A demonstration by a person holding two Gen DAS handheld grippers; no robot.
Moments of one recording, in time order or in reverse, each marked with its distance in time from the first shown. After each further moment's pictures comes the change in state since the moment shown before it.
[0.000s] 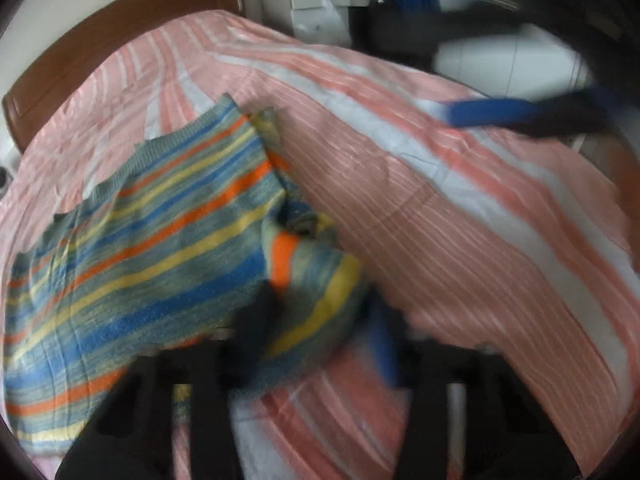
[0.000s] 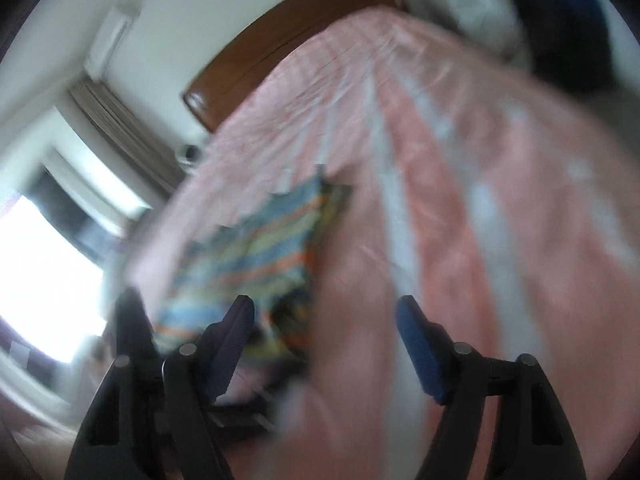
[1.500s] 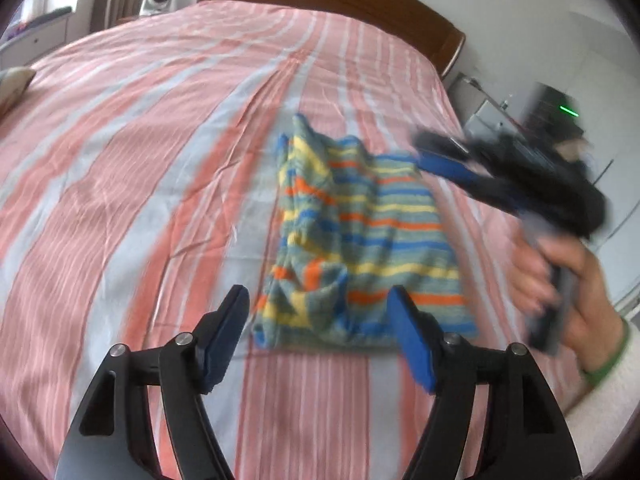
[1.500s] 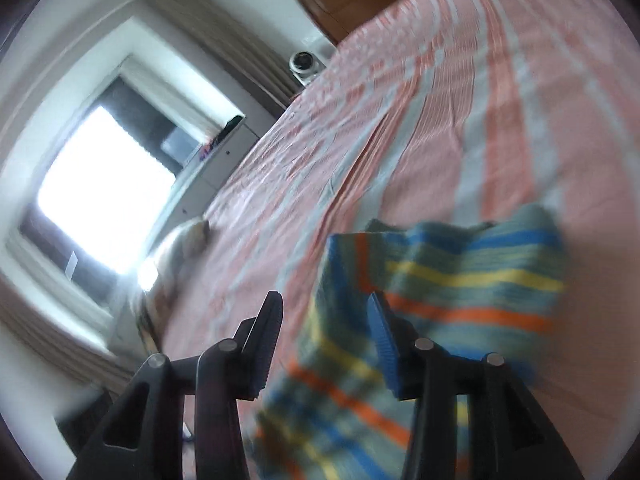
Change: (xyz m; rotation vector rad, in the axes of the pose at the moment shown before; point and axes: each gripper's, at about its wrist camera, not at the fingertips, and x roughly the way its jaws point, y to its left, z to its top) left arm -0.144 0.277 -0.145 -0.766 -0.124 0.059; right arm 0.263 0.261 -0.005 -0.423 0.243 0.166
